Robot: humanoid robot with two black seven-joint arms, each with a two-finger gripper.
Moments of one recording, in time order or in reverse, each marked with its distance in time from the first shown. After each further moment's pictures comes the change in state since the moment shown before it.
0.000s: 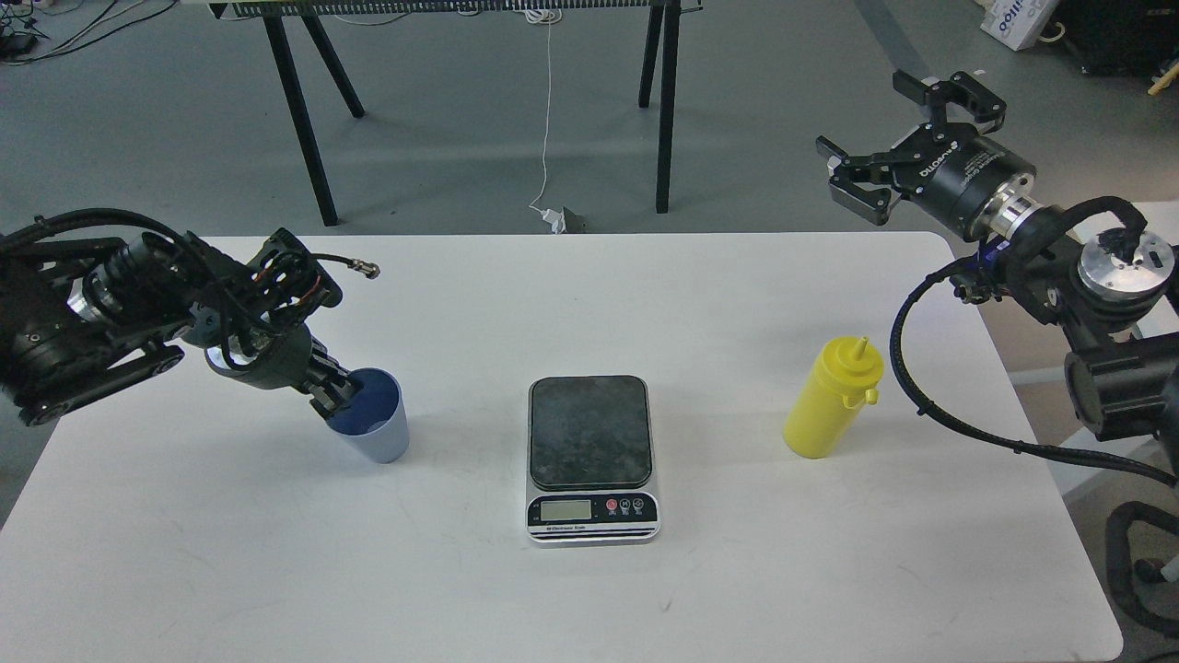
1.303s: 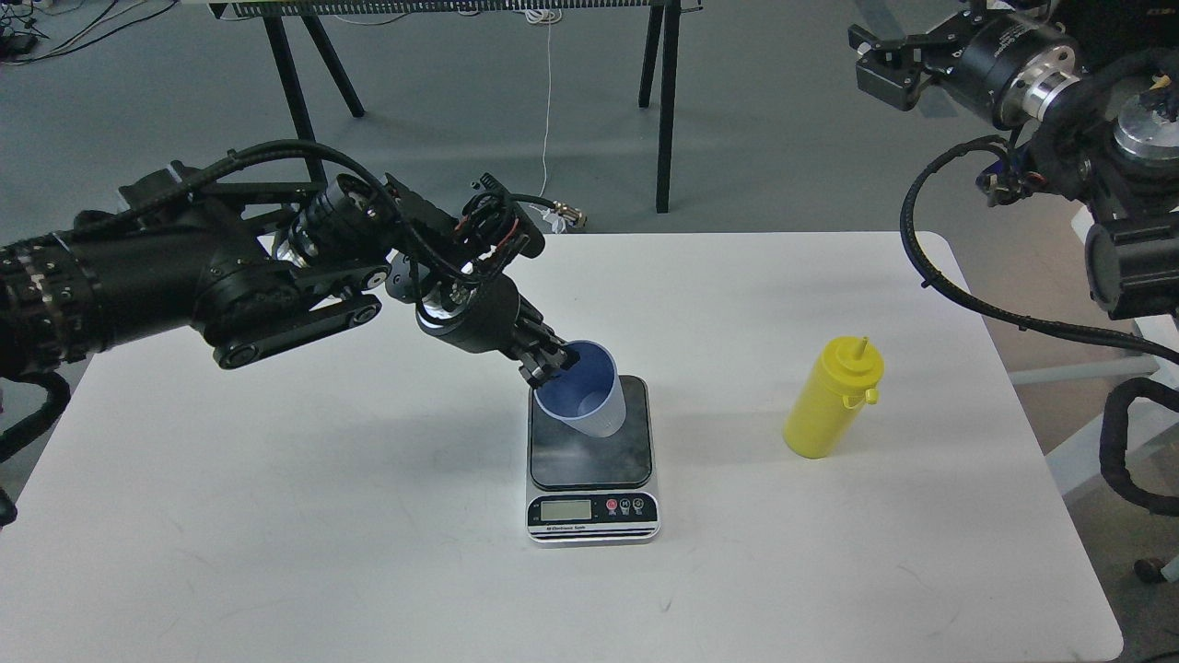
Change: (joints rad) left arm -0.121 -0.302 -0.068 -0.021 -0.172 0.001 0.000; right arm 0.290 0.020 0.001 -0.210 0.002 -0.197 0.000
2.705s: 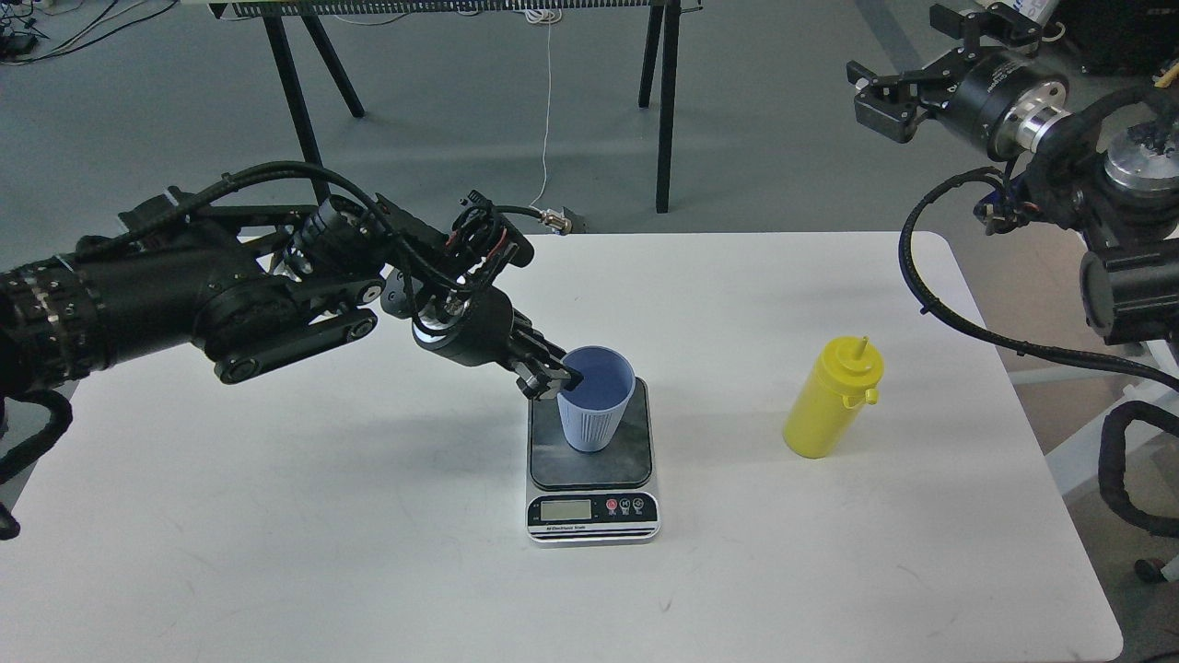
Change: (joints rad) left arm 0.026 -0.002 -0.018 0.013 -0.085 0.000 0.000; right arm -0.050 -0.002 -0.015 0.005 -0.001 0.011 0.000
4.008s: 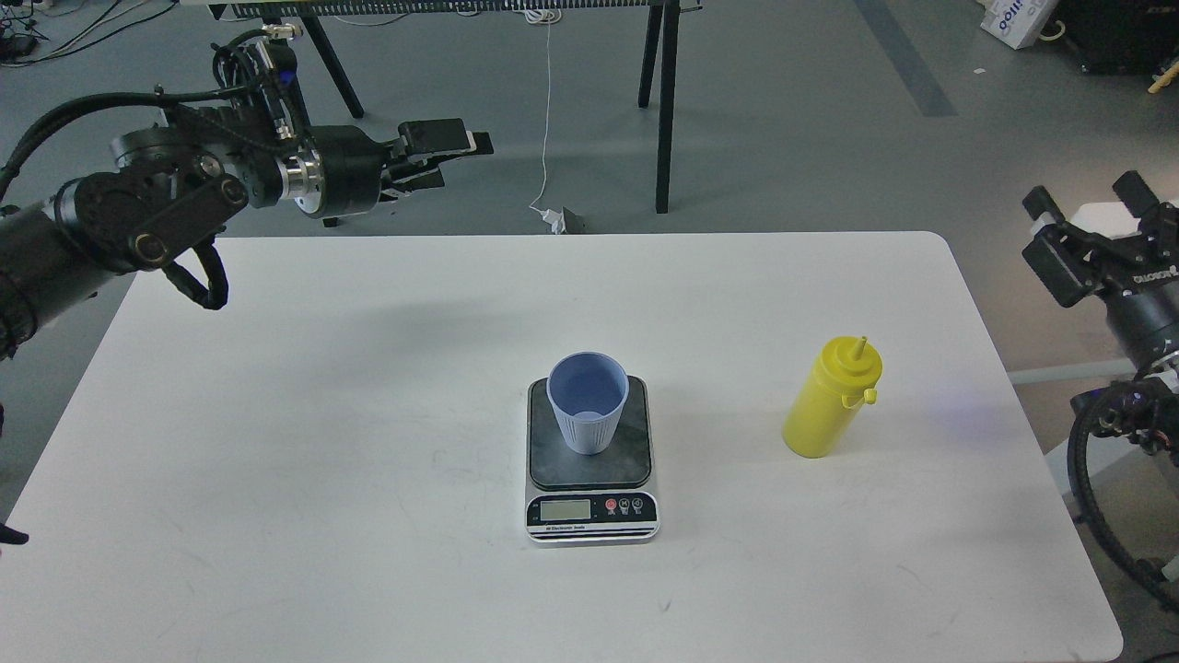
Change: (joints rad) left arm 0.049 0.065 -0.091 0.450 -0.831 0.000 0.000; right arm -0.904 -0.167 0.377 0.594 0.487 0.183 0.000
